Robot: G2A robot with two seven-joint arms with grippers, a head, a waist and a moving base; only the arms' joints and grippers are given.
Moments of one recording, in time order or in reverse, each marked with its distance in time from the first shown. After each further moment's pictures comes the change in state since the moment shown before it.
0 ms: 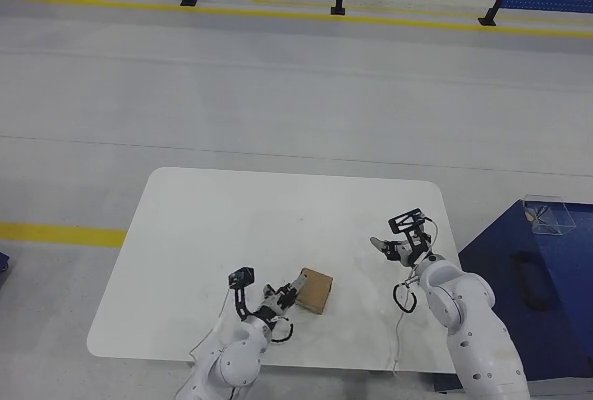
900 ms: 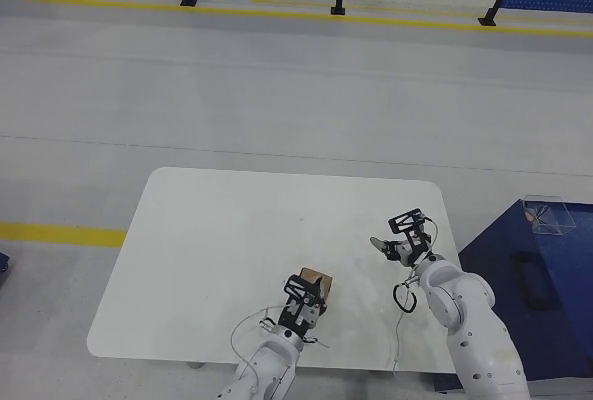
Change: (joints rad) left arm -0.095 -0.010 0.260 0.161 0.896 0.055 0.256; right arm 0.000 0.000 0.000 0.000 0.000 0.000 0.000
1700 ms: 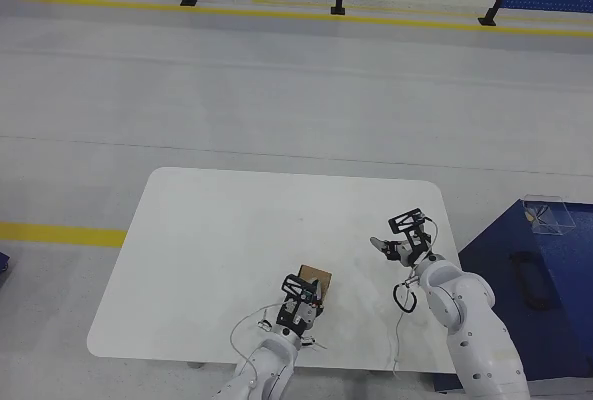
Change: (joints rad) left arm -0.019 -0.009 -0.010 0.044 -0.039 0.012 -0.019; right arm 0.000 0.000 0.000 0.000 0.000 0.000 0.000
